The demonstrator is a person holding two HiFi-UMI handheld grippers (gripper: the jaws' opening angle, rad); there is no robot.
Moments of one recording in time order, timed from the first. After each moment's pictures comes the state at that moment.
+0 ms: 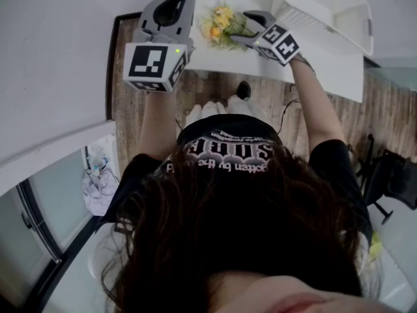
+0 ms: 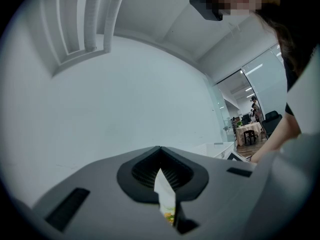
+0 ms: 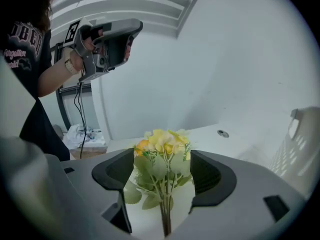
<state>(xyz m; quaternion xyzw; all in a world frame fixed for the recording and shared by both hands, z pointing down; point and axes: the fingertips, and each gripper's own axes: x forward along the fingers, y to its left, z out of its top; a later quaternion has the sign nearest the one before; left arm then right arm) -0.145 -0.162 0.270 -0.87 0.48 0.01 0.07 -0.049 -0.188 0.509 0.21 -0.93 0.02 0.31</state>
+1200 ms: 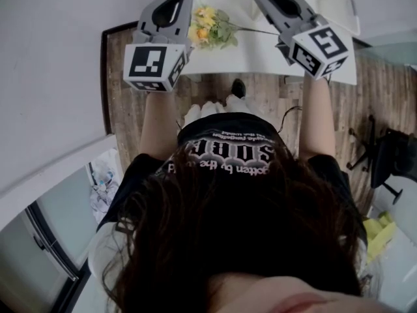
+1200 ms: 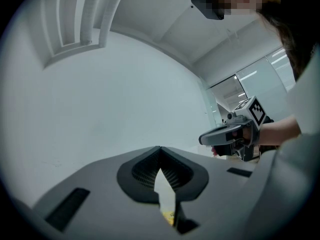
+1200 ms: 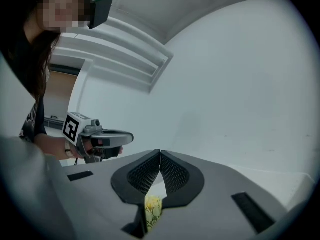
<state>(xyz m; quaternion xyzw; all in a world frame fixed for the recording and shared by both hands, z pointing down) -0.107 -0.171 0.276 -0.90 0.44 0.02 0.06 0.010 -0.167 0.282 0.38 -0.92 -0.03 0.06</state>
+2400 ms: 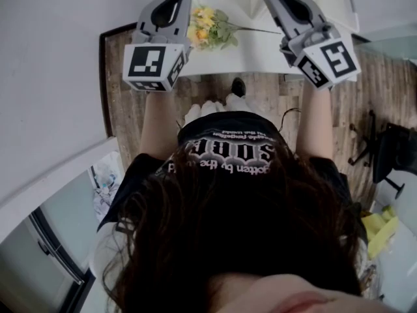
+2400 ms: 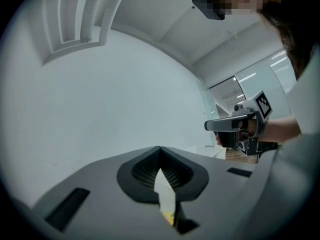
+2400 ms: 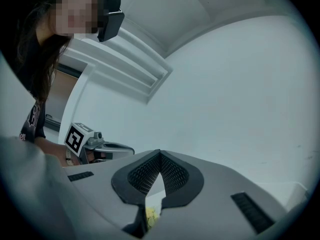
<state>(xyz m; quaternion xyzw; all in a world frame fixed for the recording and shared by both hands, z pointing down) -0.107 -0.177 0.279 -0.90 0.43 0.02 0.05 0.018 -0.149 0.246 0.41 -0.91 -0.07 0.00</state>
